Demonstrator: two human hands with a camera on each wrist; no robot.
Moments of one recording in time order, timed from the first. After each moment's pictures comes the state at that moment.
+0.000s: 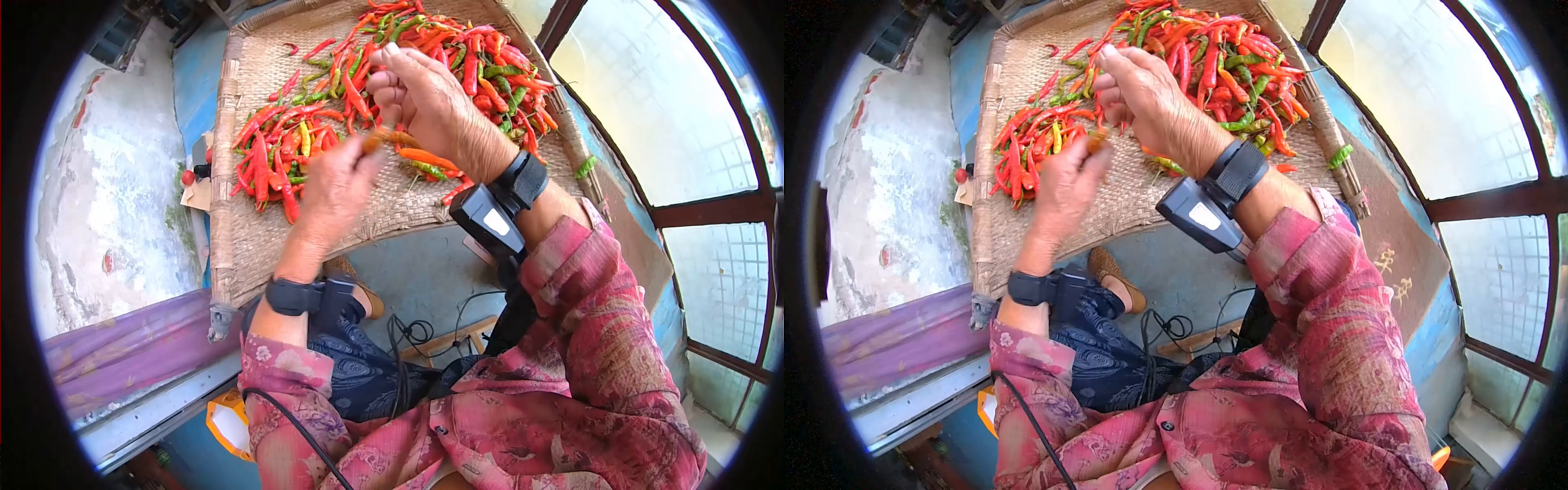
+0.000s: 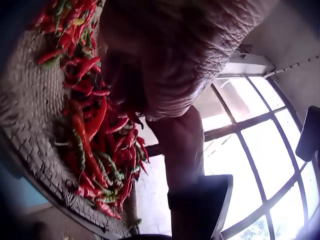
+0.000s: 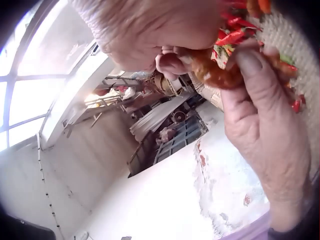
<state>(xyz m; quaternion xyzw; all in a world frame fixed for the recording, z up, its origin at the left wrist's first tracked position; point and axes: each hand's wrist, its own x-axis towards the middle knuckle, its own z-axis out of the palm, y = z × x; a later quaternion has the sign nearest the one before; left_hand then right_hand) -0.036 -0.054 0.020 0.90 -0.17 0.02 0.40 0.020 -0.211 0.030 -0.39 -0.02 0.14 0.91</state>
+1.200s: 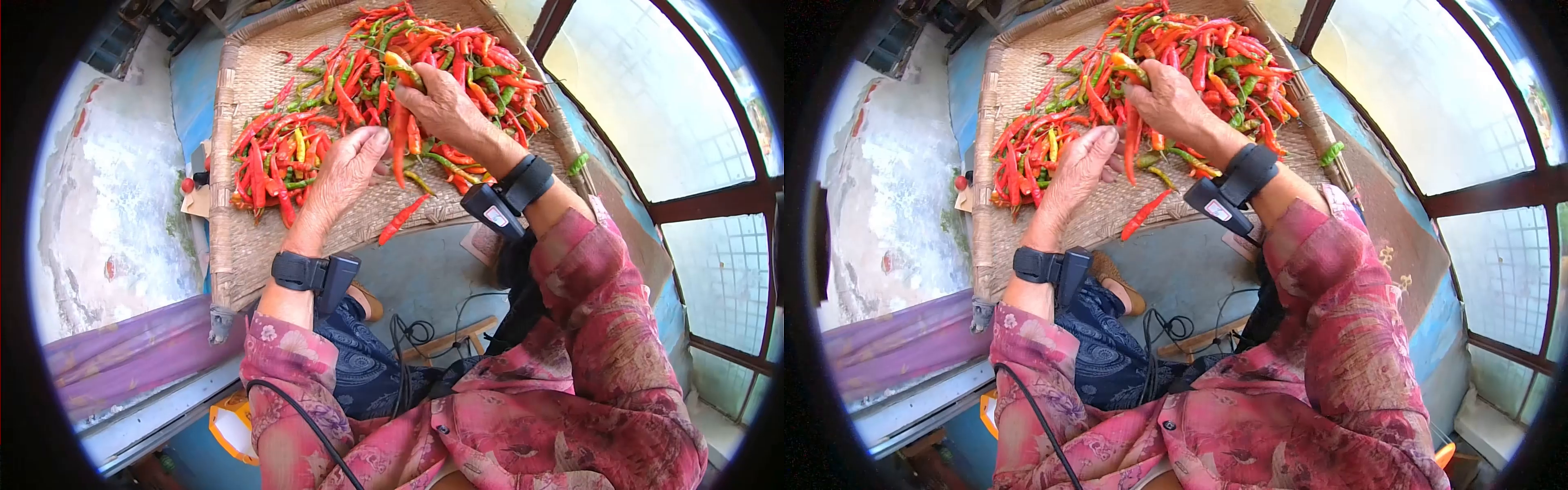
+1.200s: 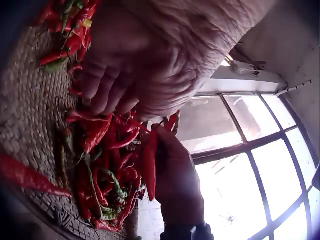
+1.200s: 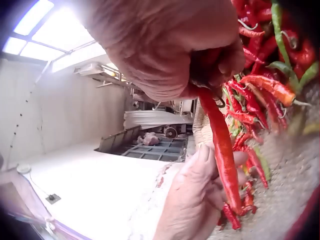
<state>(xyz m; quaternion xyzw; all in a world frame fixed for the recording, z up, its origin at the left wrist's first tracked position) -0.008 -0.065 0.003 0.84 -0.13 -0.15 0.50 0.028 -0.249 0.004 -0.84 -0.15 -0.09 0.51</state>
